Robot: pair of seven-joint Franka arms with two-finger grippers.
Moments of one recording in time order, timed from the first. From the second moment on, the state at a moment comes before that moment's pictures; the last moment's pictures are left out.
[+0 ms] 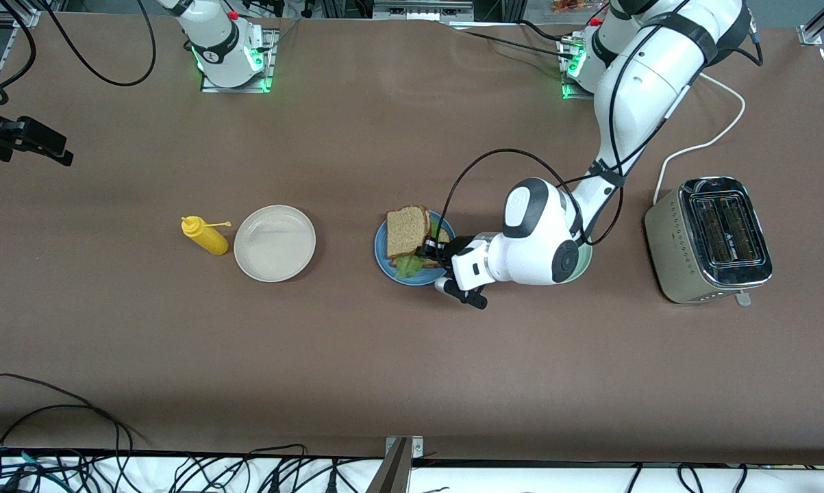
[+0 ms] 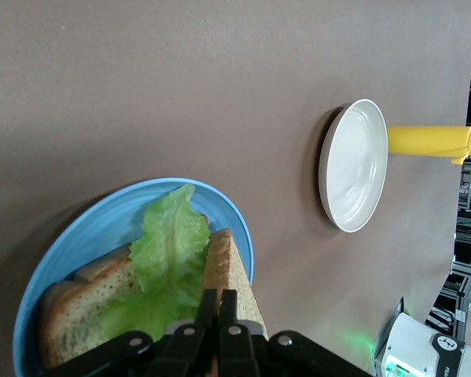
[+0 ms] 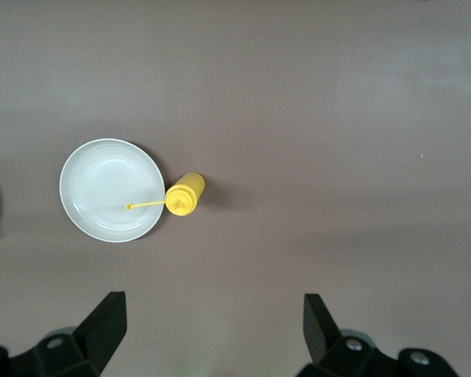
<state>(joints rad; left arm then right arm) -0.16 0.86 -0.47 -1.41 -0.55 2.21 0.15 -0.02 0.01 -0.03 -1.57 -0.01 1.54 0.01</state>
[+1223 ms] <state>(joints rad) -0.12 0.87 -0.45 -1.39 -0.54 2.21 0.36 -0.02 0.01 -0.03 -1.57 -0.01 1.54 0.01</state>
